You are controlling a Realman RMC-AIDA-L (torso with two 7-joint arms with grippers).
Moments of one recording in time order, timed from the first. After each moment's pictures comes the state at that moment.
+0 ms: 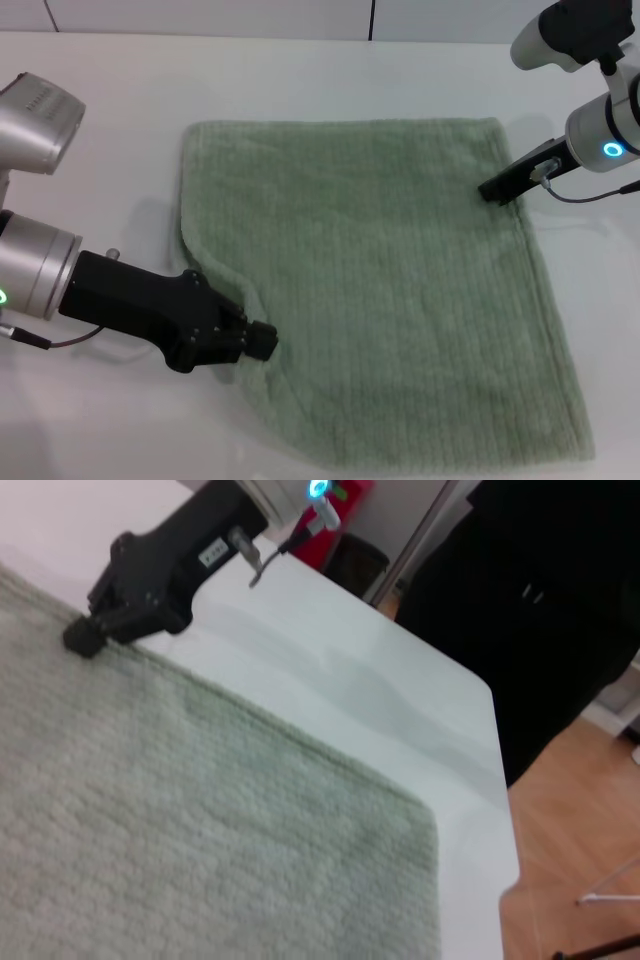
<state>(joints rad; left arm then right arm) -0.54 -2.01 0.99 0.75 2.07 1.82 -1.71 0.90 2.00 -1.25 -0.54 -2.47 -0.98 2.33</state>
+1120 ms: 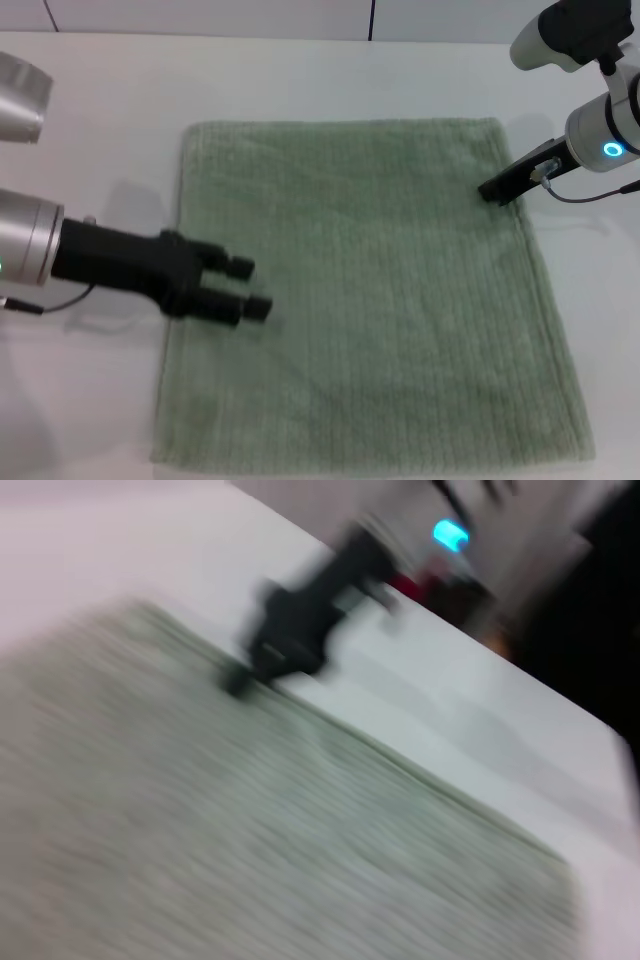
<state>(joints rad) -0.56 -2.00 0.90 0.76 2.14 1.80 -1.73 0.91 2.00 -1.25 -0.53 -2.46 -0.98 2.32</state>
